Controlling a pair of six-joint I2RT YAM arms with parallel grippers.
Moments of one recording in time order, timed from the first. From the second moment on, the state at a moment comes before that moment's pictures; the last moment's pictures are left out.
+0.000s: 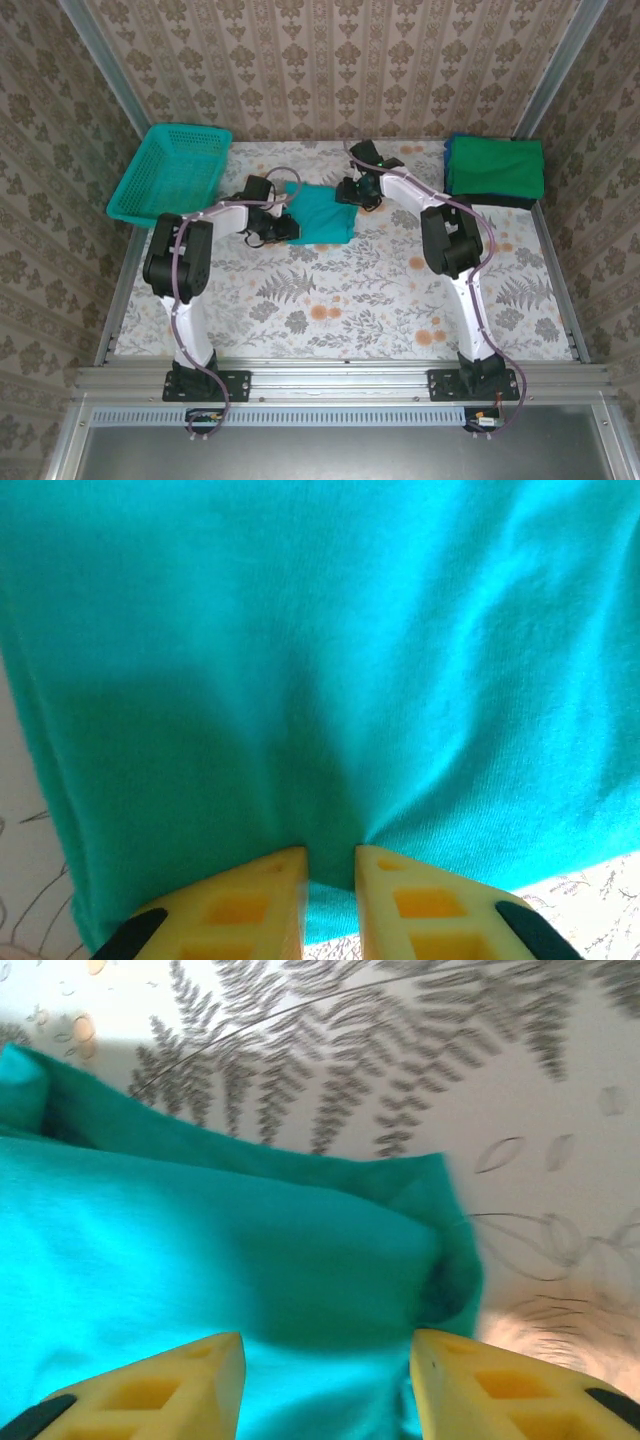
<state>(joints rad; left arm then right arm) -0.34 1.95 1.21 -0.40 0.50 -0.29 0.36 2.35 1.95 -0.67 -0.17 0.50</state>
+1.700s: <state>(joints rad) -0.40 1.97 1.51 -0.49 0.41 -0.23 0.49 2.07 1.40 -0.40 -0.02 0.48</state>
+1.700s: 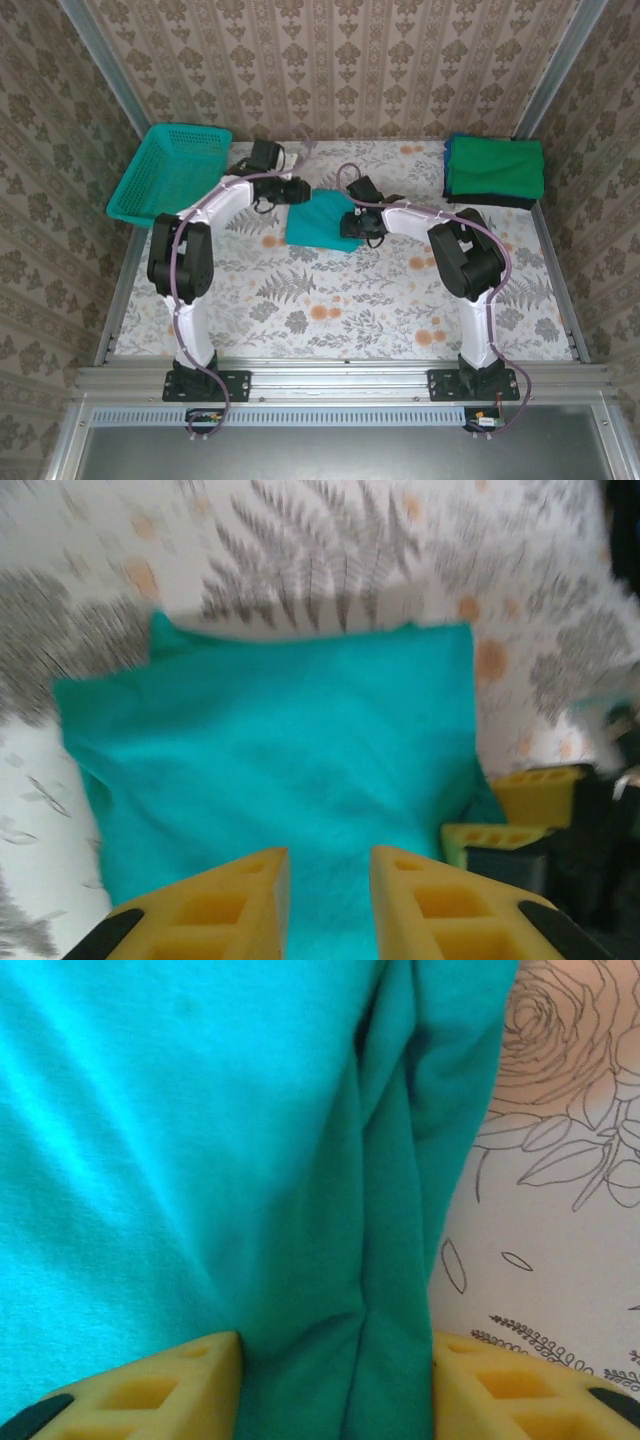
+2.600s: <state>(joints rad) -0.24 1.48 0.69 -0.33 0.38 -0.33 0.36 1.70 1.42 -0.60 0.12 0.36</state>
